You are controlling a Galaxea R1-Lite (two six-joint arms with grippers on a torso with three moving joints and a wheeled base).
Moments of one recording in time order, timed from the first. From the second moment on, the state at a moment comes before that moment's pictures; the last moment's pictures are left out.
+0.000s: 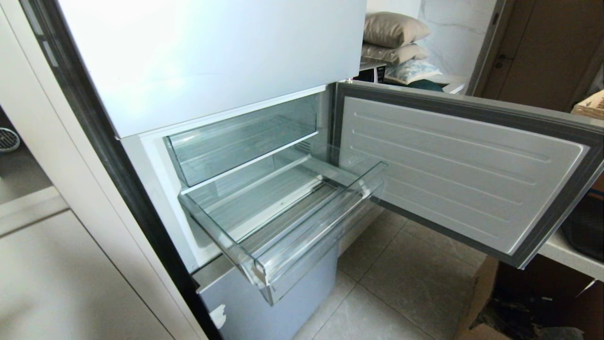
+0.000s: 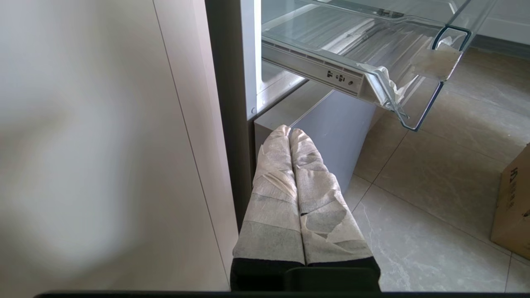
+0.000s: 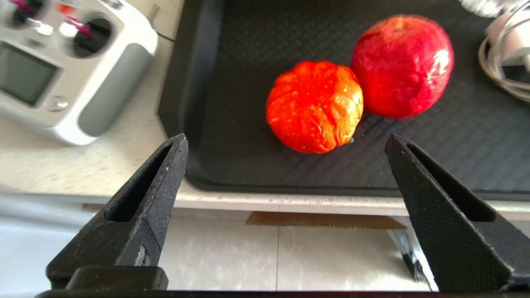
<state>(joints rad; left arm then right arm) 0.00 0.00 0.00 -0.01 0.00 0.00 -0.82 1.91 -0.89 -0.61 0.14 0.06</state>
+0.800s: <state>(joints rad) 0.00 0.00 0.00 -0.01 0.00 0.00 -0.82 2.18 -1.17 -0.59 0.13 0.01</state>
